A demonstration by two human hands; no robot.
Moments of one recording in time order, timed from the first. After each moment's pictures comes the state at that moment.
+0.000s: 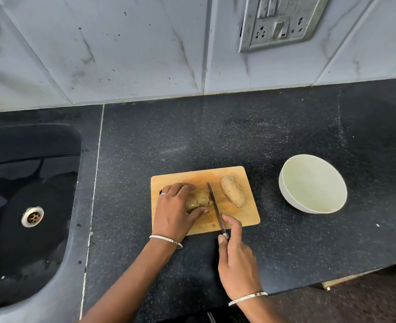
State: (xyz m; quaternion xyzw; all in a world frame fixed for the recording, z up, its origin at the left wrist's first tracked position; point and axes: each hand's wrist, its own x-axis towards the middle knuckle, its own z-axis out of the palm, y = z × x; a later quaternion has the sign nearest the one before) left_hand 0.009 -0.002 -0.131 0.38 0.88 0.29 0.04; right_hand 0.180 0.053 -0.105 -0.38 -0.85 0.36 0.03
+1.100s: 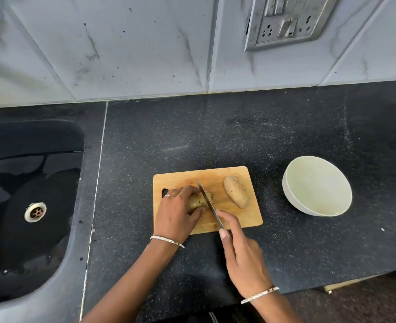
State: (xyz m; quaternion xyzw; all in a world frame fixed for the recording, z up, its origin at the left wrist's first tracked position) left_hand 0.015 -0.005 -0.118 0.34 0.88 0.30 0.10; right_hand 0.183 0.075 -0.101 -0.28 -0.89 0.37 0.06
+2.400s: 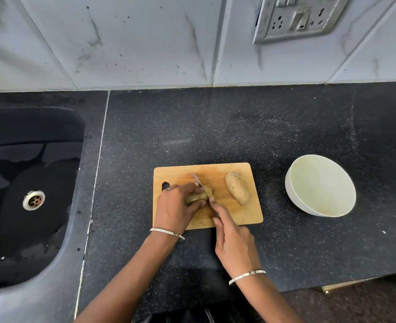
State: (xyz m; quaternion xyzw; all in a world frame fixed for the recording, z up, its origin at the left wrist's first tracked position) left_hand 0.012 -0.003 -0.125 0.31 0.88 0.34 0.11; right_hand 0.160 0.075 -0.114 -0.32 -0.90 0.29 0.03
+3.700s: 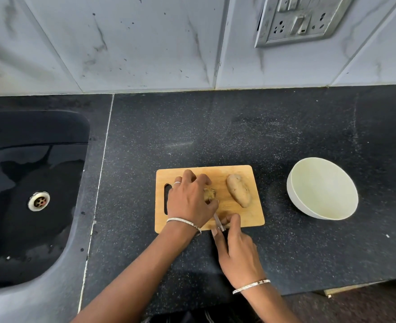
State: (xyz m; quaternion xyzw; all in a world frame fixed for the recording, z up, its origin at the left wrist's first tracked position) left_hand 0.019 0.027 -0.105 0.31 0.92 0.20 0.11; right_hand 0.170 0.074 -0.109 -0.30 -0.88 0.36 0.03
